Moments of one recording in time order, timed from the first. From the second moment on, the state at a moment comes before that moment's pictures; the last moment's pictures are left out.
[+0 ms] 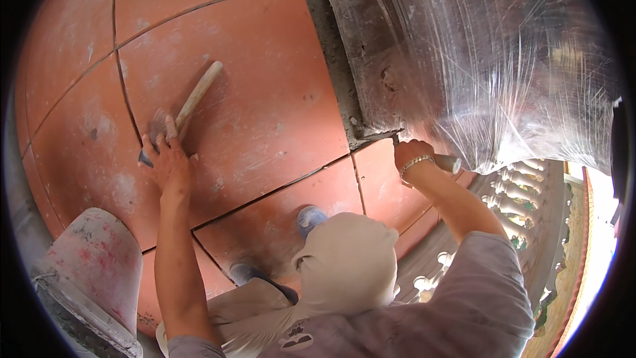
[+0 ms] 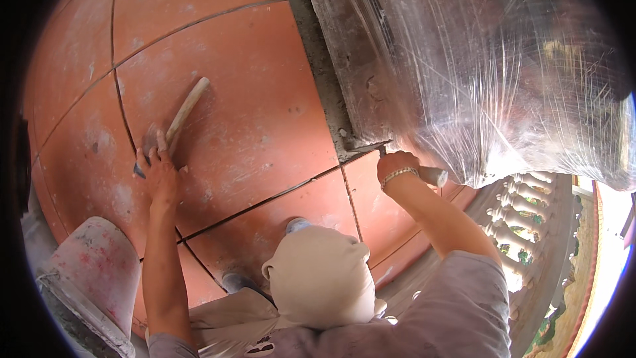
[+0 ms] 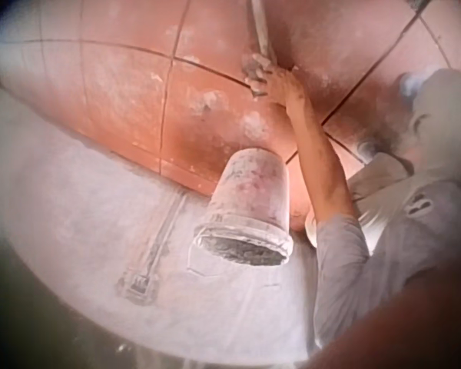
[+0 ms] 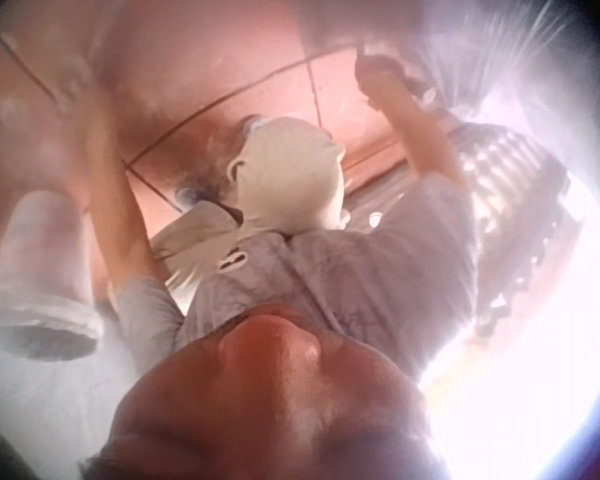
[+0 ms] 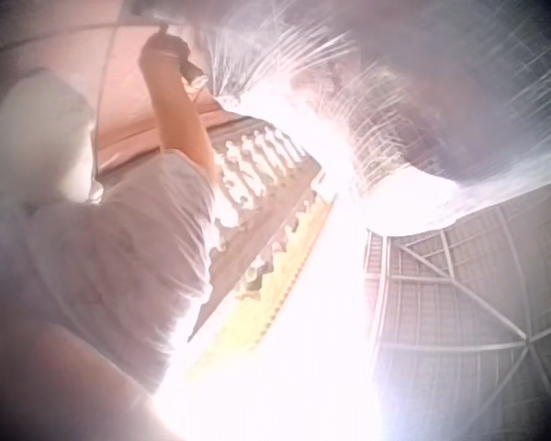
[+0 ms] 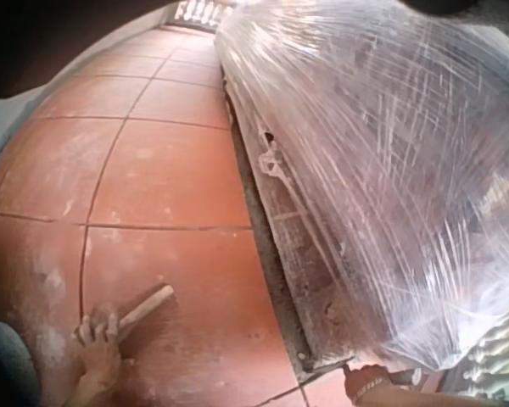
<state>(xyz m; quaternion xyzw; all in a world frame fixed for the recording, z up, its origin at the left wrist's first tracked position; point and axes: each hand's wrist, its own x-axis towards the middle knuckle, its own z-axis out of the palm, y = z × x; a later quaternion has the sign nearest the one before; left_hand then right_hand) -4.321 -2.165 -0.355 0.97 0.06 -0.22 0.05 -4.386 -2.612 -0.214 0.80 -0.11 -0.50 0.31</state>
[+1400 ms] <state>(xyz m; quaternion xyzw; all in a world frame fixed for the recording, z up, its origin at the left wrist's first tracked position) -4.324 -2.164 -0.351 0.97 0.07 -0.21 0.08 -4.331 -2.557 -0.255 0.92 -0.15 -0.32 -0.14</state>
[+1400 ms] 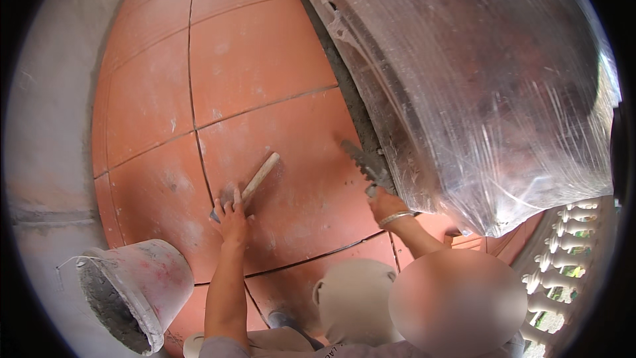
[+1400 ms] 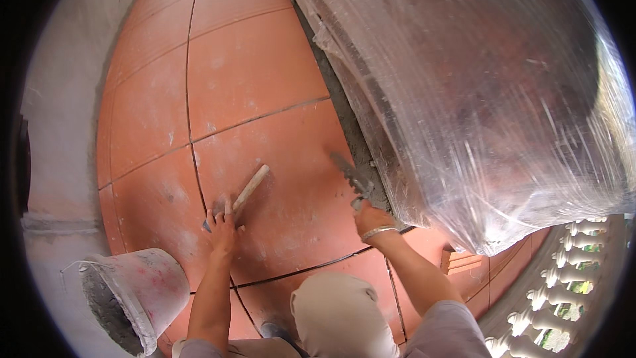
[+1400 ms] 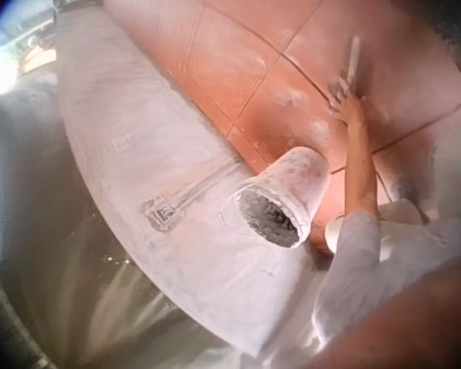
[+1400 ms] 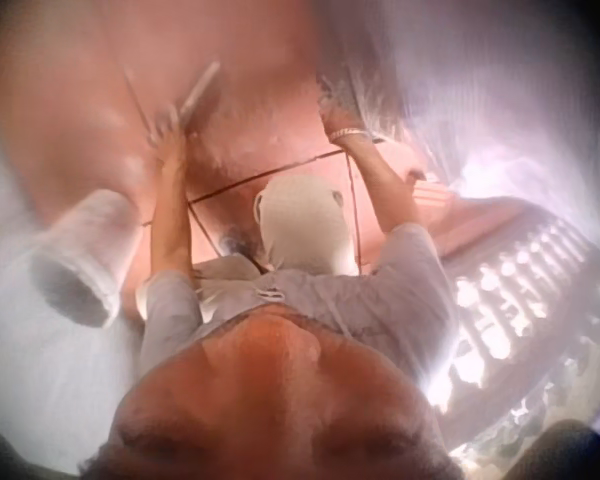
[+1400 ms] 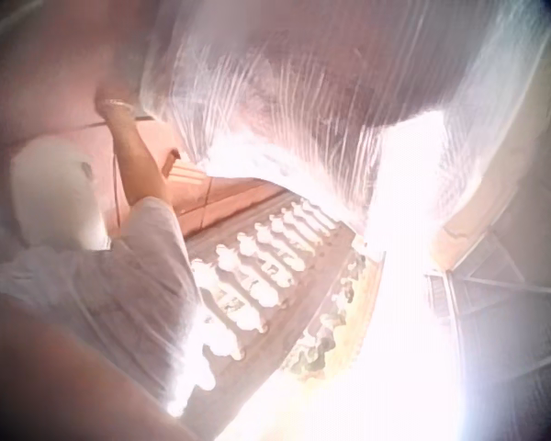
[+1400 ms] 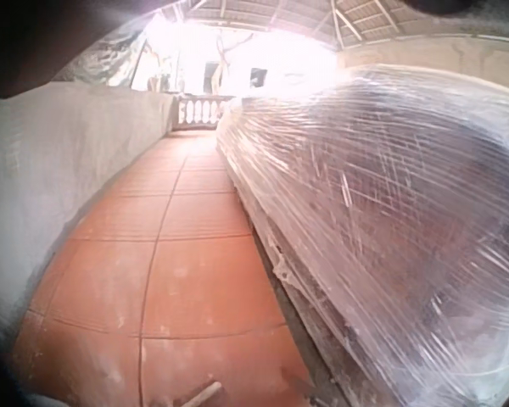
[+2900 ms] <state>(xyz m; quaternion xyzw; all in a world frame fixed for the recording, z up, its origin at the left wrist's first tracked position) -3.811 -1.888 -0.391 0.93 0.33 -0.12 0.00 -4.028 -2.492 -0.133 0.86 -0.28 -0.37 -0.22</state>
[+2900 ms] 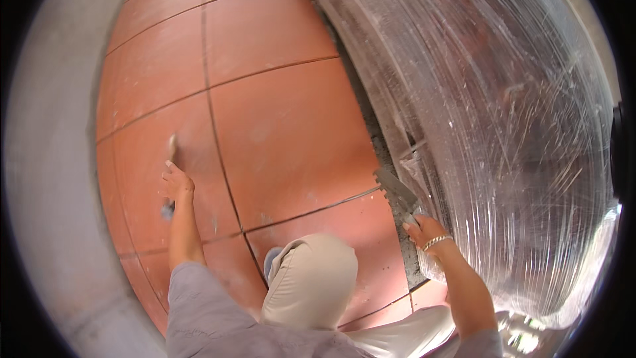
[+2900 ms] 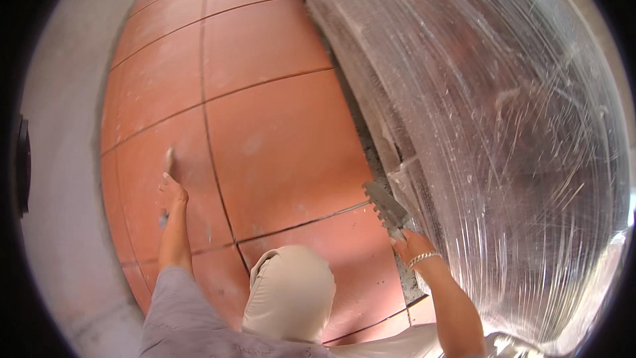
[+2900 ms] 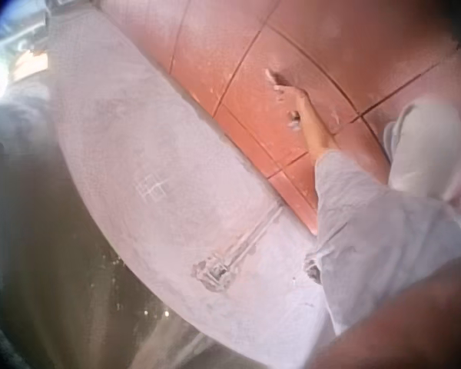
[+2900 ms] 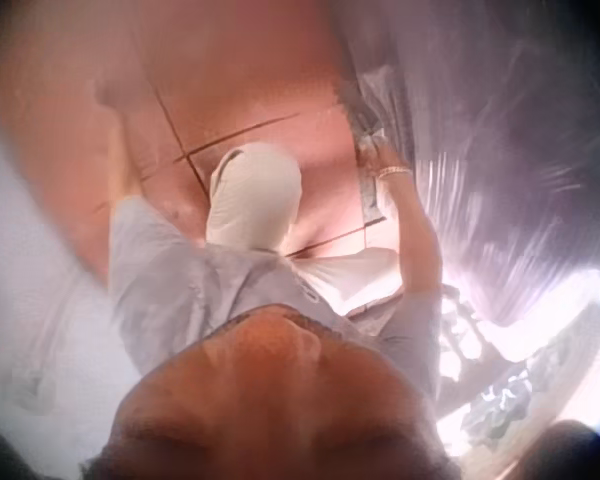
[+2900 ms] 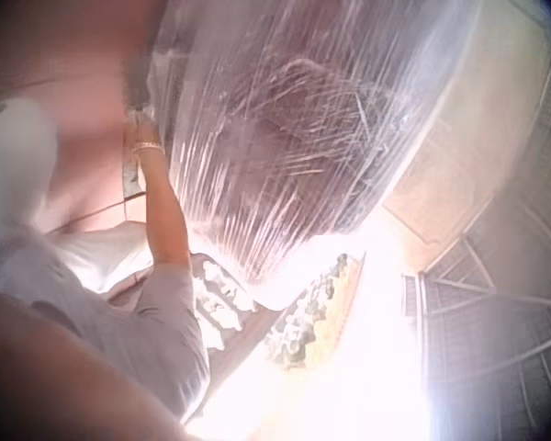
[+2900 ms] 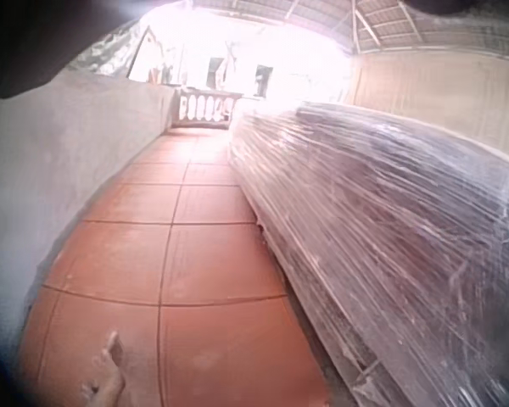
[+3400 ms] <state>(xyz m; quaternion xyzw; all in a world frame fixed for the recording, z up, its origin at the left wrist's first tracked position) -3.733 -1.973 -0.350 0.84 0.40 -0.33 0.16 -3.931 -2.461 -0.059 0.81 -0.24 -0.48 -0.21</state>
